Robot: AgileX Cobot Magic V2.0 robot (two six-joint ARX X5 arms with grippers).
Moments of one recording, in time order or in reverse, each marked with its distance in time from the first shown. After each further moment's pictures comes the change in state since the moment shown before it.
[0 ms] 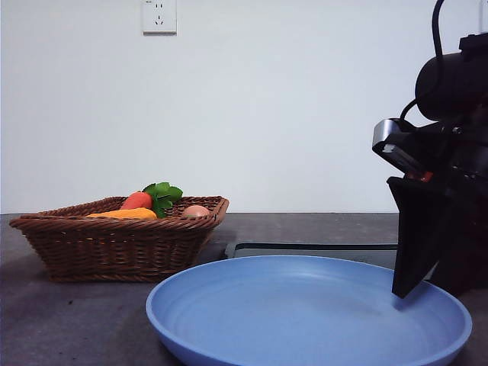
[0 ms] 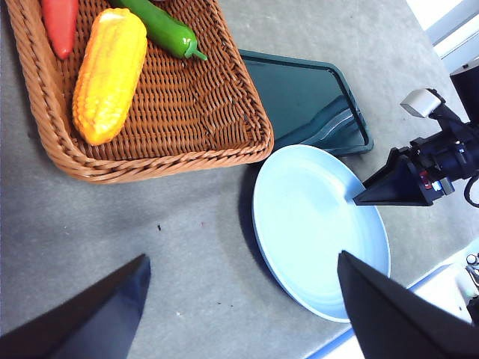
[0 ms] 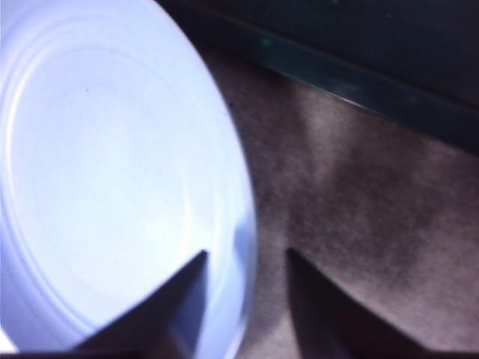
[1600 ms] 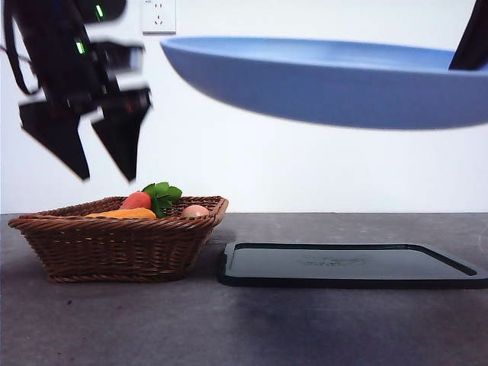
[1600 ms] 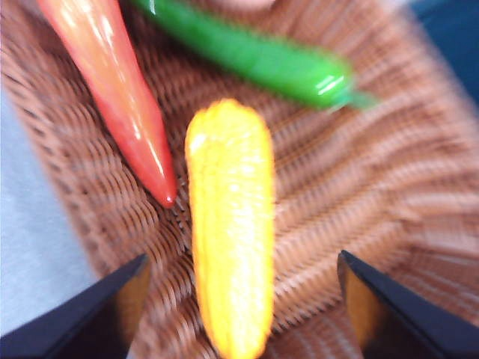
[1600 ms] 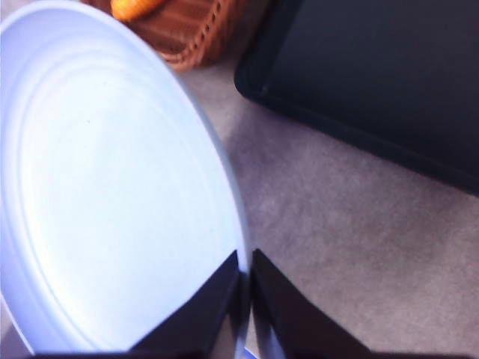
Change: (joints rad) left arm -0.373 1.077 0.604 0.115 -0.667 0.242; right arm 0.006 -0.610 0.131 -0.342 0.028 0.039
